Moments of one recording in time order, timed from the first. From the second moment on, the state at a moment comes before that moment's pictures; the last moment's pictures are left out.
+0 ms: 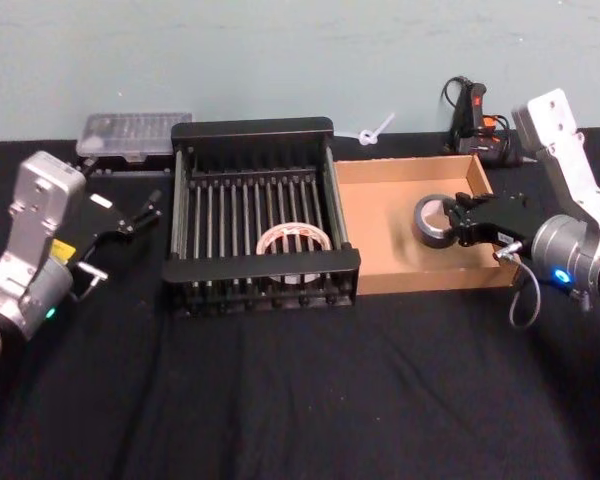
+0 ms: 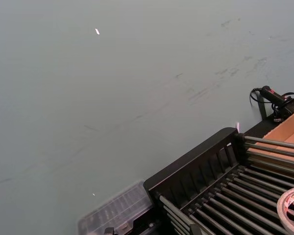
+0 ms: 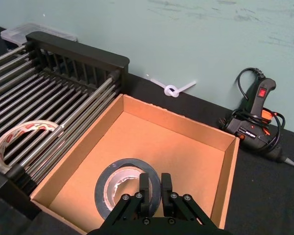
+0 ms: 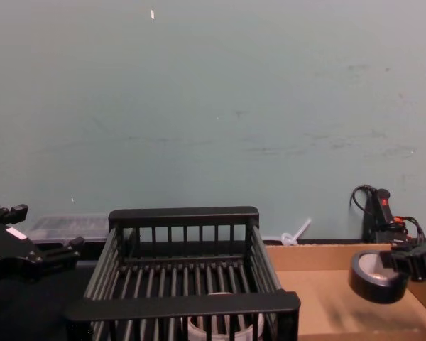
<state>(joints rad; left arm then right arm) -0.20 0.60 0.45 -1.41 -0.25 -0.12 0.03 0.28 0.43 -0.30 -1.50 0.27 0.48 0.29</state>
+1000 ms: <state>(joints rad) -0.20 0.60 0.45 -1.41 -0.25 -0.12 0.03 0.28 0.43 -0.30 -1.50 0.27 0.48 0.29</state>
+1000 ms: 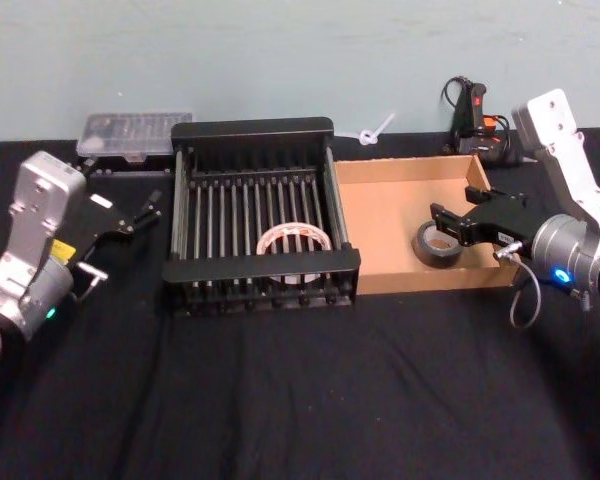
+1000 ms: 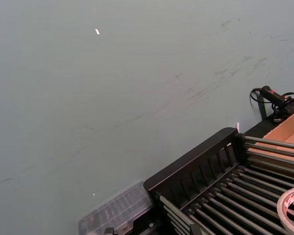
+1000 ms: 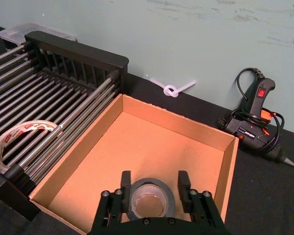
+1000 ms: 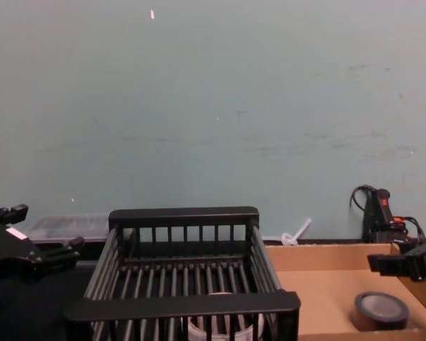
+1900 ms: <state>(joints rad) -0.20 0.60 0.45 -1.41 -0.25 -0.12 0.03 0.24 0.39 -0.25 -1.55 0.22 0.39 0.20</state>
